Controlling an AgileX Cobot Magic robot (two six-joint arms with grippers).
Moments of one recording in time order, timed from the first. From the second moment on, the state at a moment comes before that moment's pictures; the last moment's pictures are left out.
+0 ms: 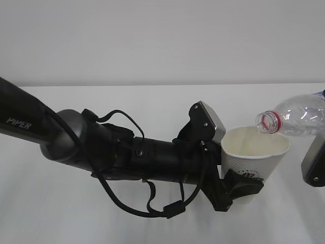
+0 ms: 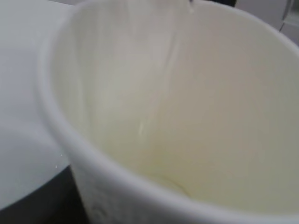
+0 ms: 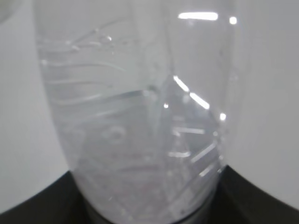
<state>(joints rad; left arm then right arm) -0.79 2.17 -1.12 0.92 -0.80 -0.66 0.12 1.44 -0.18 0.05 -1.06 -1.50</state>
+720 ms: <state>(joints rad) -0.79 2.17 -1.12 0.92 -0.80 -0.66 0.12 1.44 -0.19 0.05 -1.07 -1.50</state>
